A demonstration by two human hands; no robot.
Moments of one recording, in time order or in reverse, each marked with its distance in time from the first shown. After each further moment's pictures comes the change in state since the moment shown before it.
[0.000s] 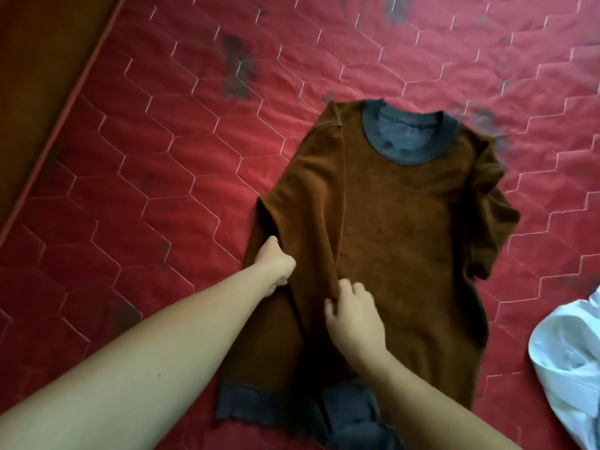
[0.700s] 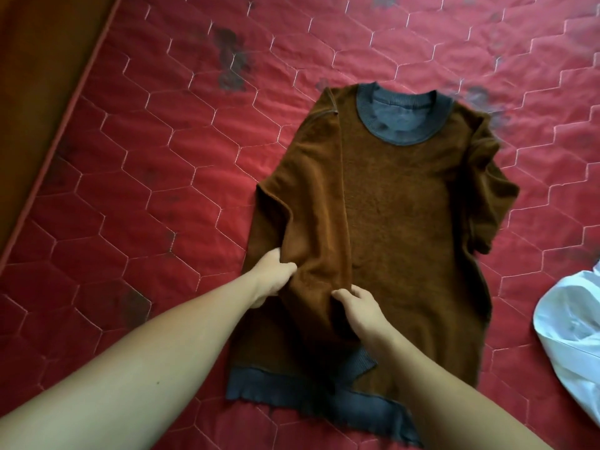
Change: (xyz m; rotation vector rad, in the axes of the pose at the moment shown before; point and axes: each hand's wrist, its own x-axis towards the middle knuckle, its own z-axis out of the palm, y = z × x) left_hand -0.026 -0.043 -0.004 -0.070 -0.226 0.047; right_hand -0.004 0.029 0.018 0.961 -0.304 0.335
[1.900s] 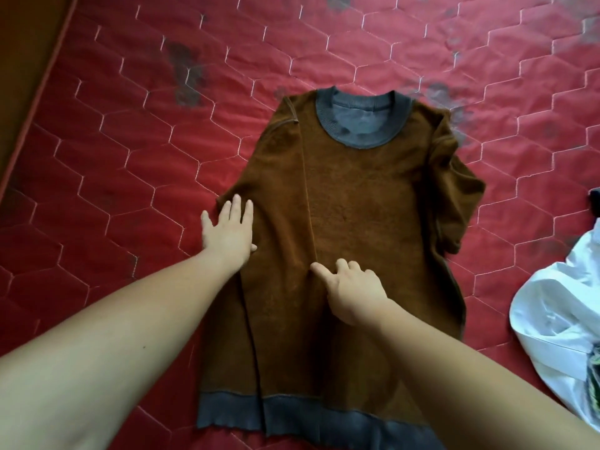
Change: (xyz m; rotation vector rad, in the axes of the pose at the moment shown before) left_hand 0.043 0.073 -0.017 1.531 0.405 0.262; right_hand 0.027 -0.049 -0.057 -1.517 0.016 -0.457
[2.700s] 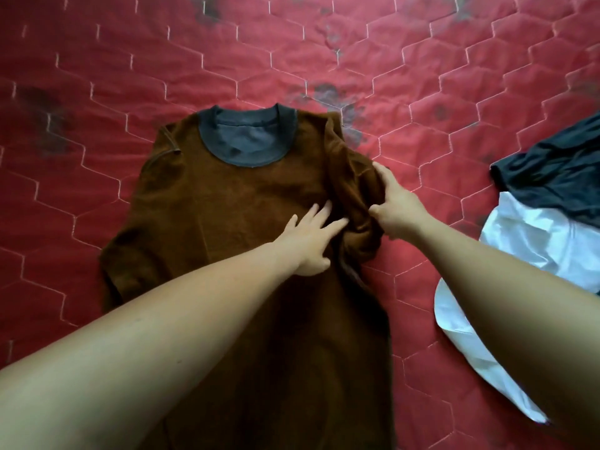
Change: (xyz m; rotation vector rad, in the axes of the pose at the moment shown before) left_hand 0.031 0.282 -0.088 -0.139 -0.074 0.720; right_hand -0.008 0.271 -0.060 0.885 0.441 0.493
